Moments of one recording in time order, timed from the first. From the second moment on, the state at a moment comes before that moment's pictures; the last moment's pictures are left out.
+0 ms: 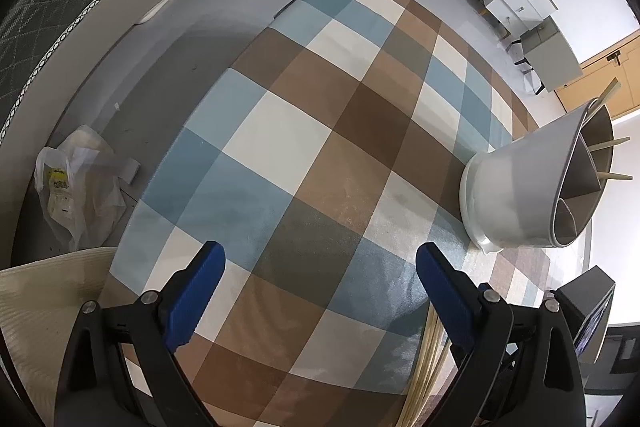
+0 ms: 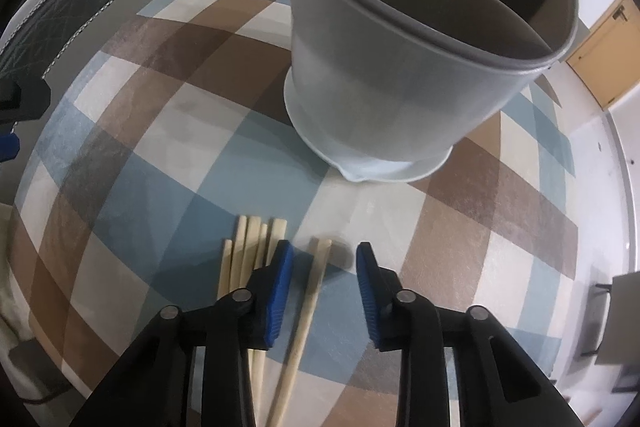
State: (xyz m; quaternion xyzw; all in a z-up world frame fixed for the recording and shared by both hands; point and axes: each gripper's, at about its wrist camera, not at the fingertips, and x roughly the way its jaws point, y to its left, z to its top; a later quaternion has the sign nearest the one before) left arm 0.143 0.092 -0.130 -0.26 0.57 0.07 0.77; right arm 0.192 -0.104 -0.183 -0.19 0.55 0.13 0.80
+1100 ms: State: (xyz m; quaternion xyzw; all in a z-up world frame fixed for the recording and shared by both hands) left arm 0.099 -0.025 -0.162 -0.05 0.60 -0.04 0.80; right arm 0.114 -0.275 -0.059 0.19 0.37 0.12 0.90
